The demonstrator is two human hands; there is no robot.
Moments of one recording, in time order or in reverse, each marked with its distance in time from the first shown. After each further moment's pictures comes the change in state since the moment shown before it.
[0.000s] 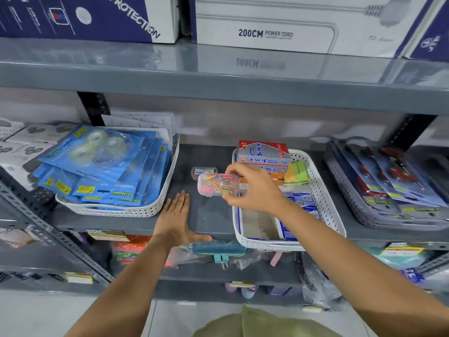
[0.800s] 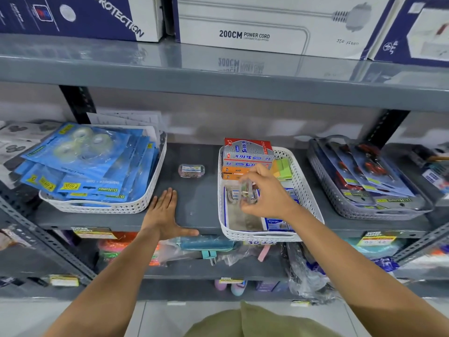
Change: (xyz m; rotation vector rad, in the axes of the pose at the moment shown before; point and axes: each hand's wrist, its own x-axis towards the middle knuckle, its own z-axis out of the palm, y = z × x) left_hand -0.001 0.002 -0.004 -0.023 -0.050 -0.024; right_hand -0.052 0.033 -0.024 -0.051 -0.009 0.080
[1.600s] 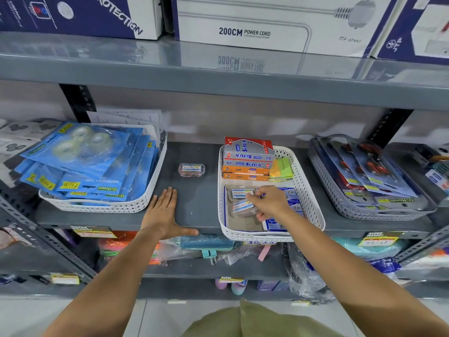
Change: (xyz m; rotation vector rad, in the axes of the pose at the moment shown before) left_hand 0.001 0.000 0.001 0.019 0.004 -0.006; right_hand -0.001 0.027 0.026 0.313 -0.083 0.855
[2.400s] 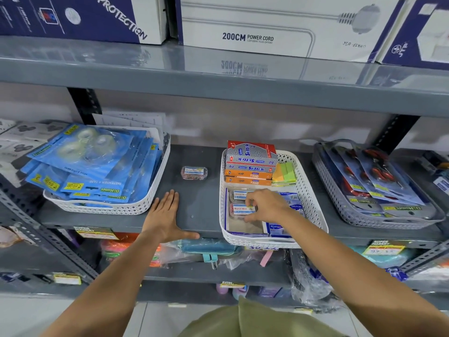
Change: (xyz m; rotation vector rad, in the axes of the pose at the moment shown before) left_hand 0.002 -0.001 0.004 0.020 0.016 -0.002; right_hand 0.024 -0.001 0.000 -0.823 -0.128 -0.443
